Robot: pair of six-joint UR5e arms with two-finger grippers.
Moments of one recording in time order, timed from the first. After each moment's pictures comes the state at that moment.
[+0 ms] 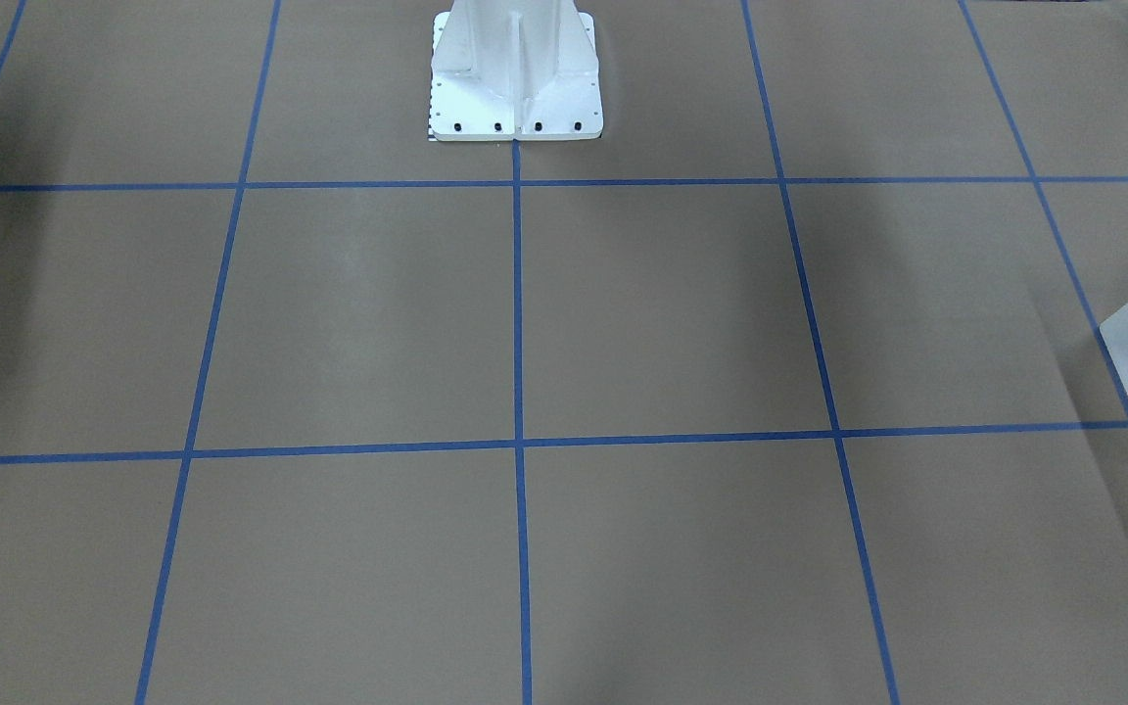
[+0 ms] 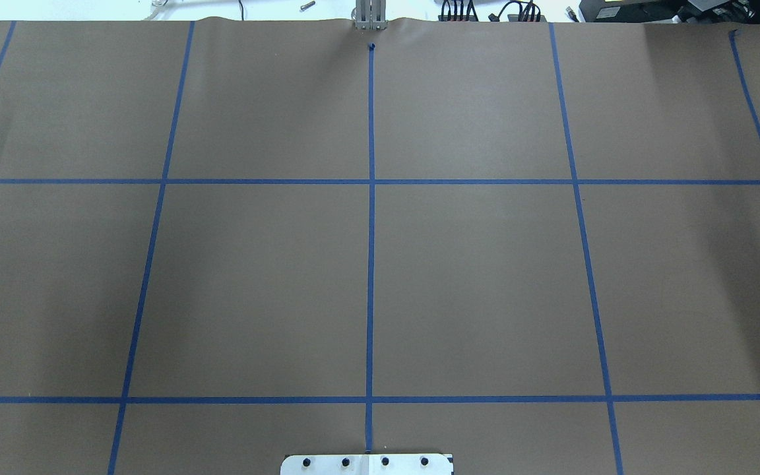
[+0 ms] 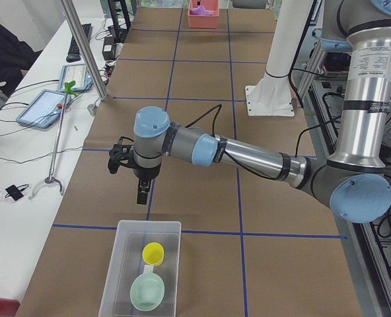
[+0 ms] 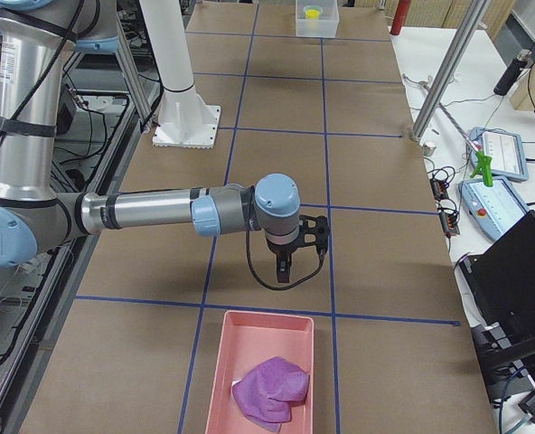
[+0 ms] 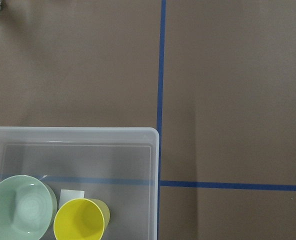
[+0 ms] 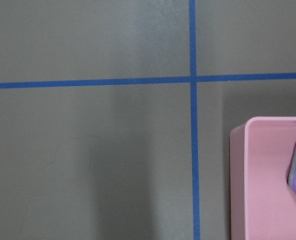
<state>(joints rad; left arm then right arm) -1.60 -1.63 -1.77 -1.59 -2.28 -0.19 1.54 -1.79 1.87 -1.49 2.40 0.18</state>
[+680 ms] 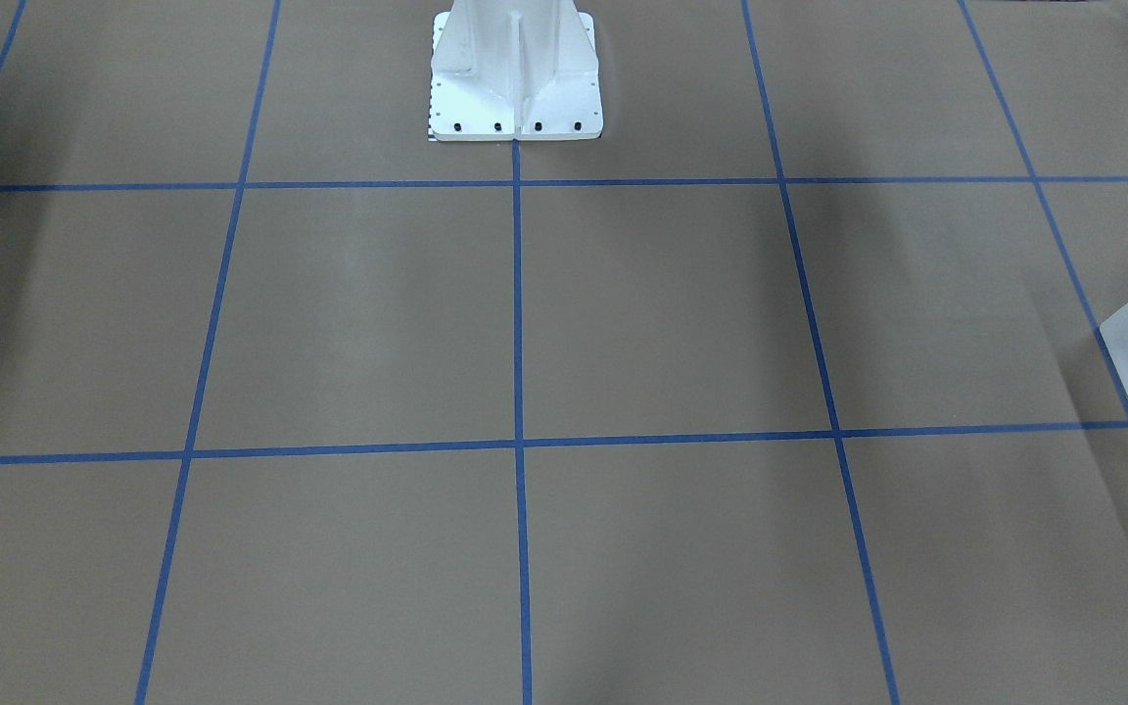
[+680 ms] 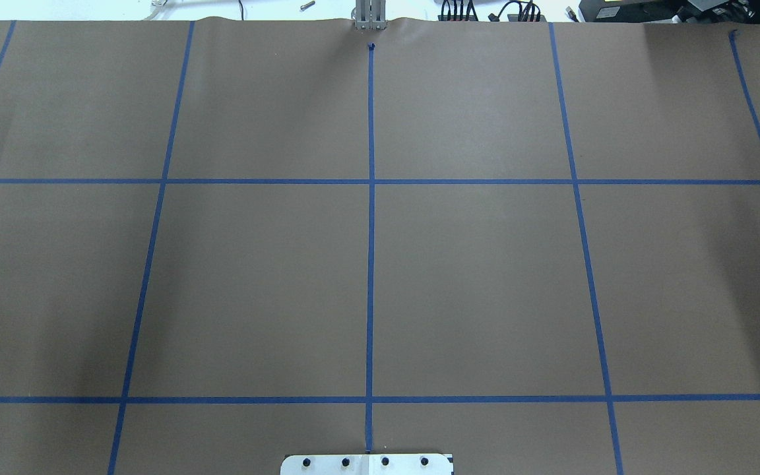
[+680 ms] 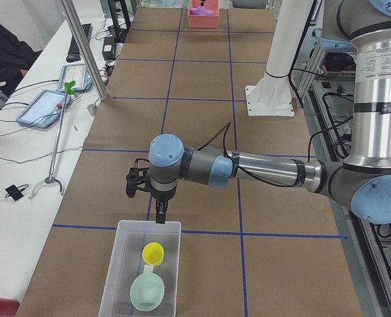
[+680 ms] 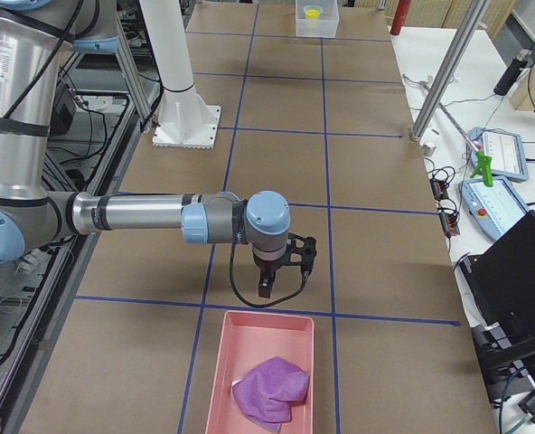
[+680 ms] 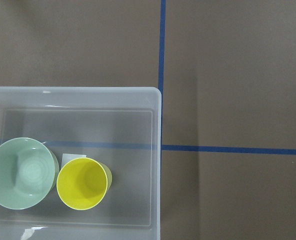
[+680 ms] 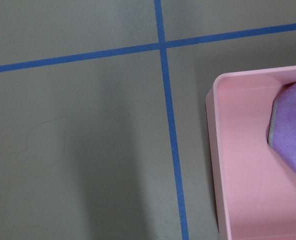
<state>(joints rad) -1.60 -1.50 -1.74 -1.67 -2.33 -0.17 1.55 -1.81 1.87 -1.57 2.39 0.19</state>
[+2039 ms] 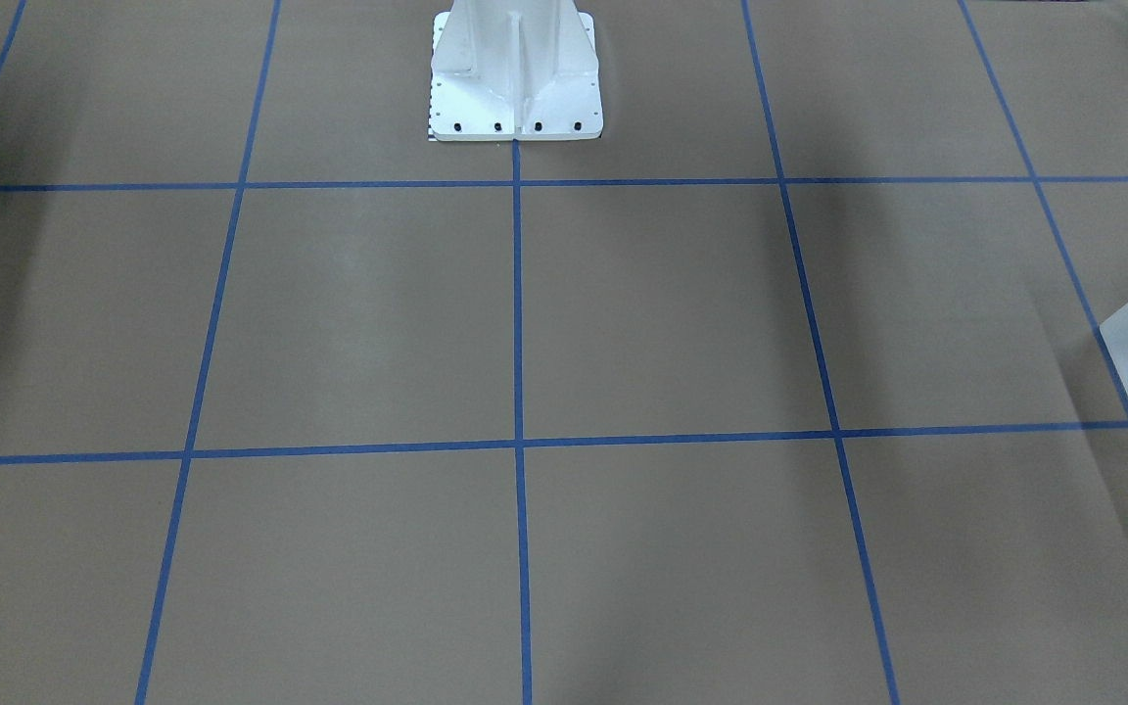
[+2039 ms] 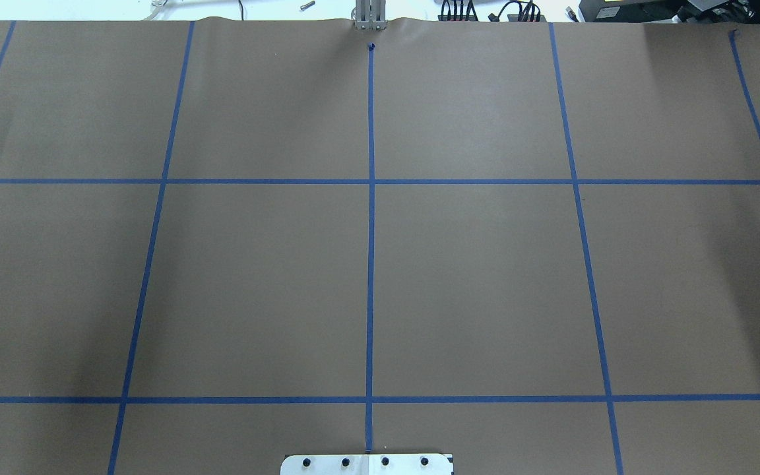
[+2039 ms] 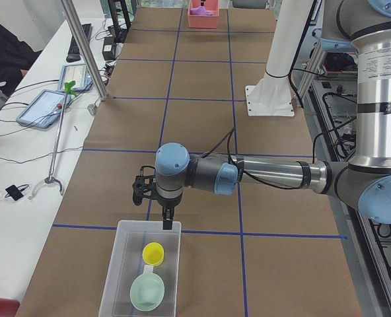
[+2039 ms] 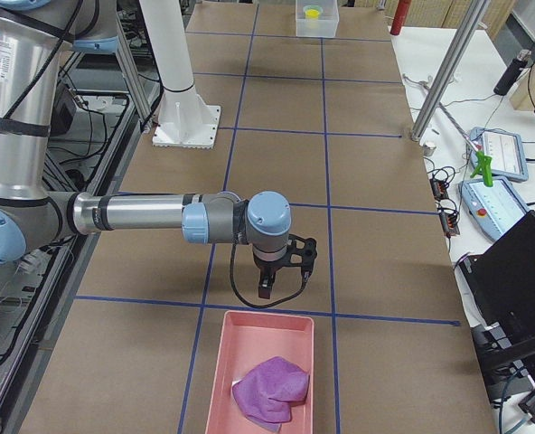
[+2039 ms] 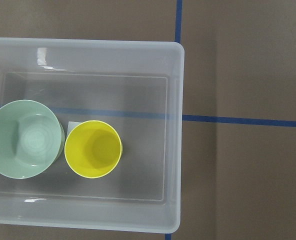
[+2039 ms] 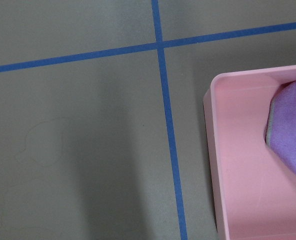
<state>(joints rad) -1.59 -1.48 -1.74 -1.69 -2.33 -0.18 1.55 -1.80 1.87 -1.58 2.39 0.19</state>
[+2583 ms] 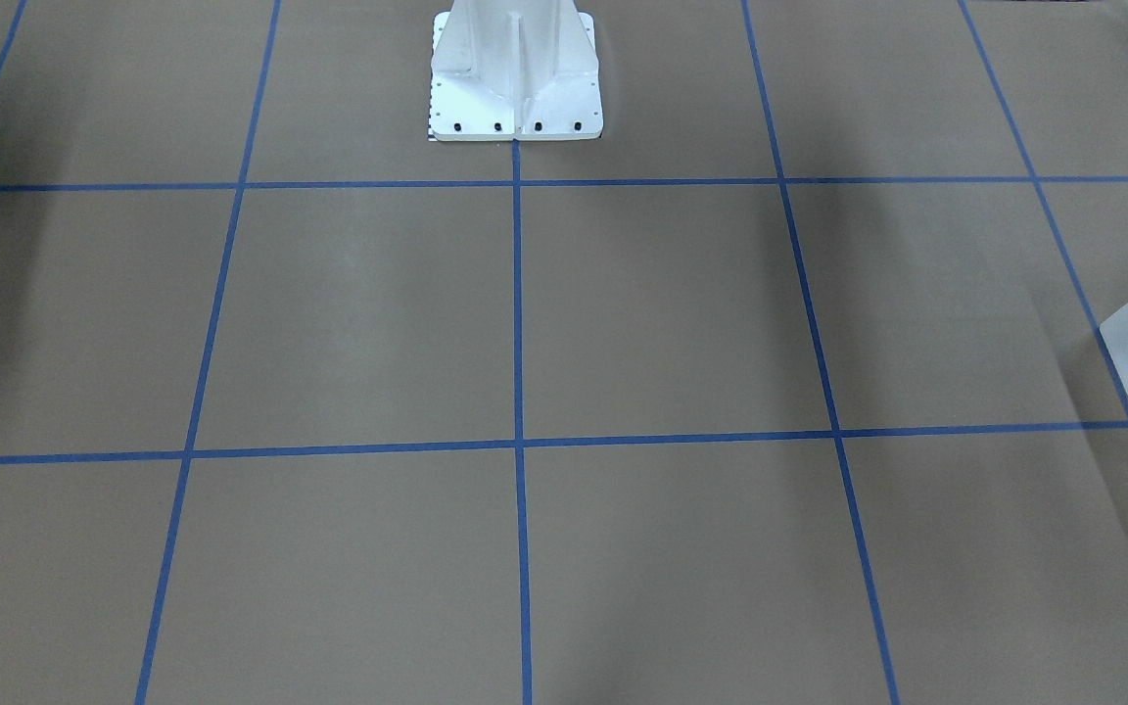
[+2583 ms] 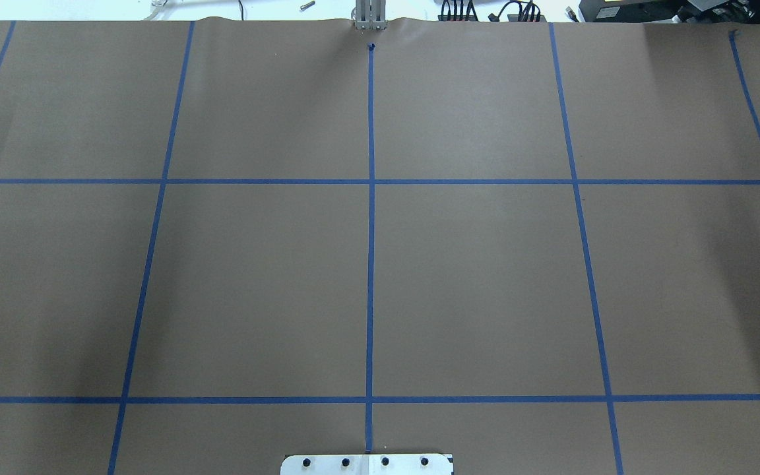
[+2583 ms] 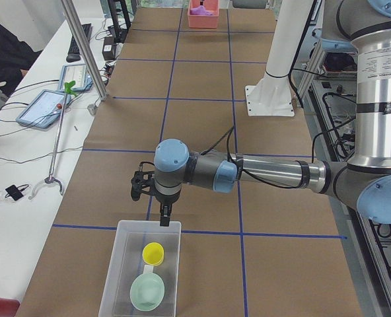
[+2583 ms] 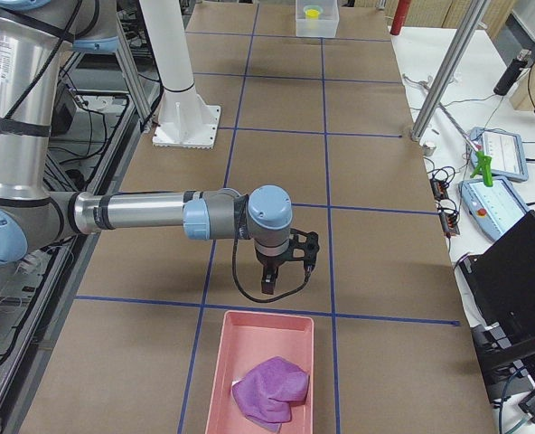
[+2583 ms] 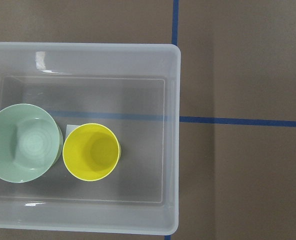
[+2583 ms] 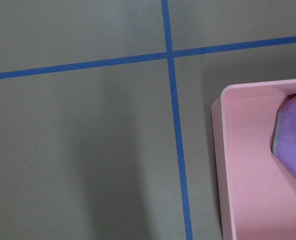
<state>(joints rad) -1.59 -1.49 -1.75 -1.71 -2.33 -0.17 1.55 -1.79 1.89 -1.57 2.39 0.19</state>
